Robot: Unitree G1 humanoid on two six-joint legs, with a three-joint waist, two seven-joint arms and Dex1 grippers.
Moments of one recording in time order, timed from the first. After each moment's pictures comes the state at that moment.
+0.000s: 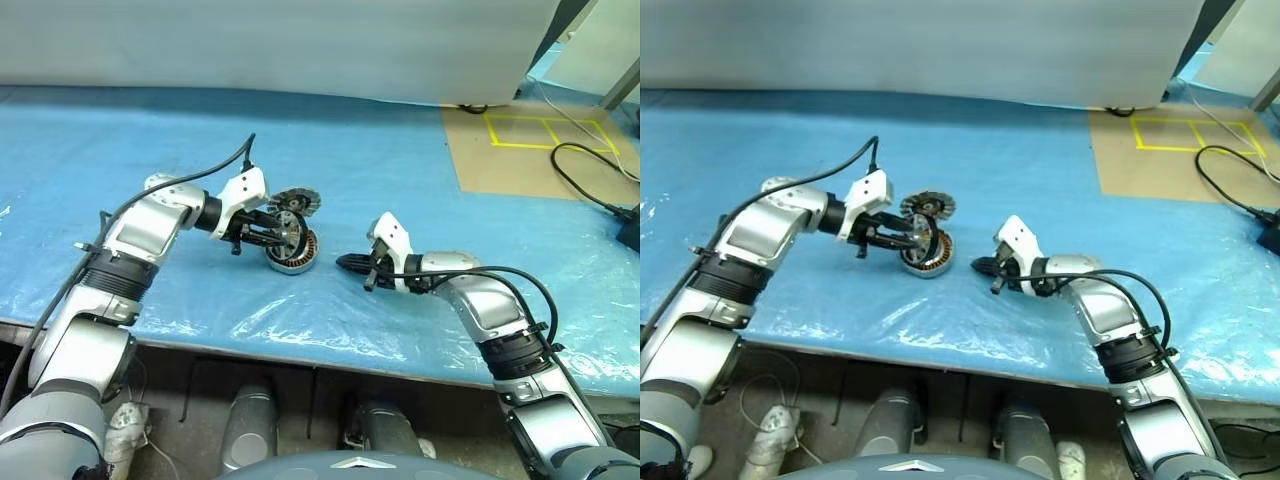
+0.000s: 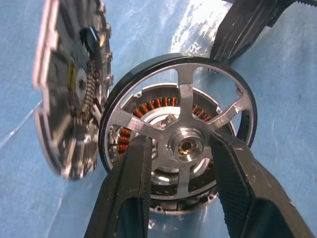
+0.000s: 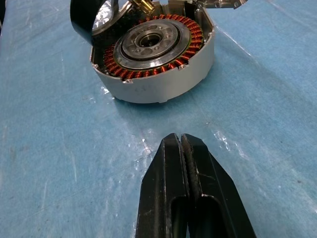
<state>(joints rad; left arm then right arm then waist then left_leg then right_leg) -0.83 0.62 -0.30 0.30 -0.15 0.44 -1.31 -0.42 -0.45 0.22 -0.04 0.23 0.63 0.86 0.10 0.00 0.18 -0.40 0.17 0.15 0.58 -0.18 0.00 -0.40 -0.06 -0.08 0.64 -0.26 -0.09</state>
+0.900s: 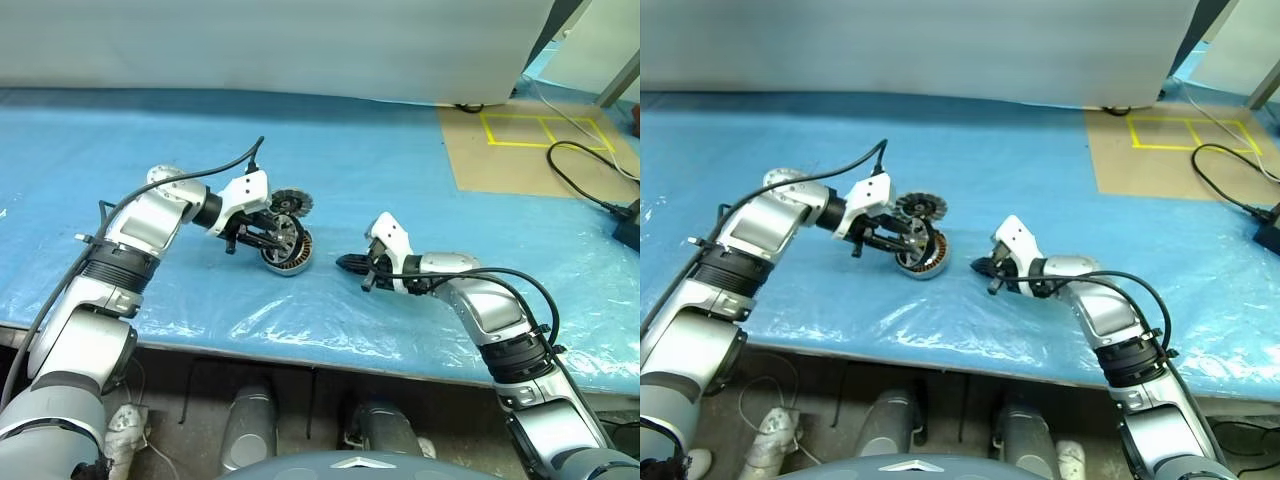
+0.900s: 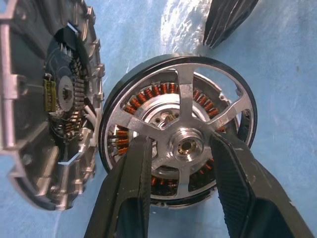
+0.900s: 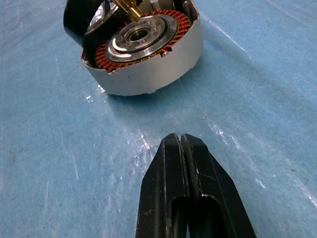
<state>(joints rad) -0.87 0.63 -0.33 0.35 -0.05 0.38 -1.38 -0.42 -0.45 0.22 -0.10 0.24 0.71 0.81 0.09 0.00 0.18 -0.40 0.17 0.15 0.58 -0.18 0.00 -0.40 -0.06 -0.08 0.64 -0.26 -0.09</state>
